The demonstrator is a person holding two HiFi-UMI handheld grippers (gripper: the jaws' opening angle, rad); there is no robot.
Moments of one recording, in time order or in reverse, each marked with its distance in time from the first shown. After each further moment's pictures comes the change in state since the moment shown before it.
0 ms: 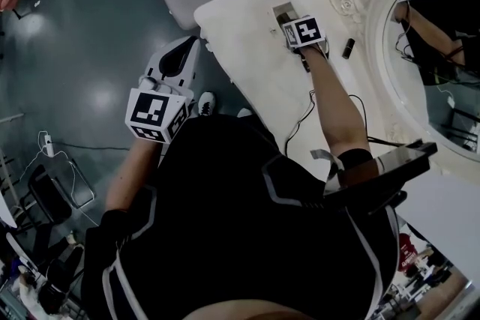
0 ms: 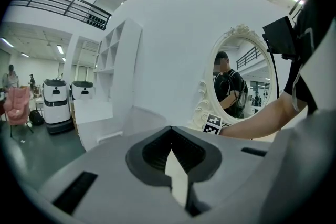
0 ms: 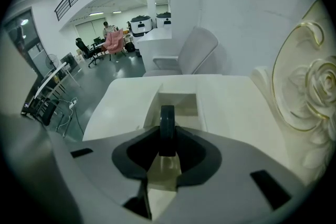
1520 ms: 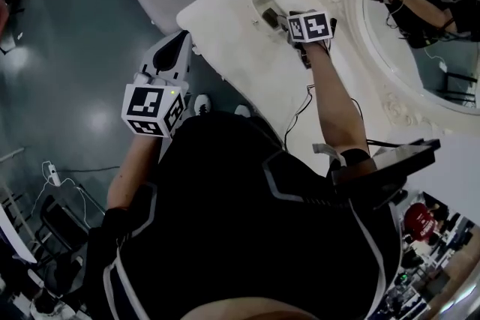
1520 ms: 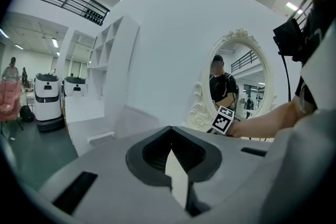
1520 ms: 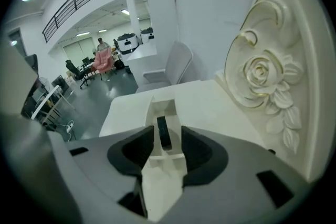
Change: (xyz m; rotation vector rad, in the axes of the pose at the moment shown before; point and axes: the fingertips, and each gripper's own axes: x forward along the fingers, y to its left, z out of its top) left arm 0.012 -0.001 0.009 -0.026 0.007 -0.080; right arm -0.072 -0.015 -0.010 0.192 -0.106 -0.041
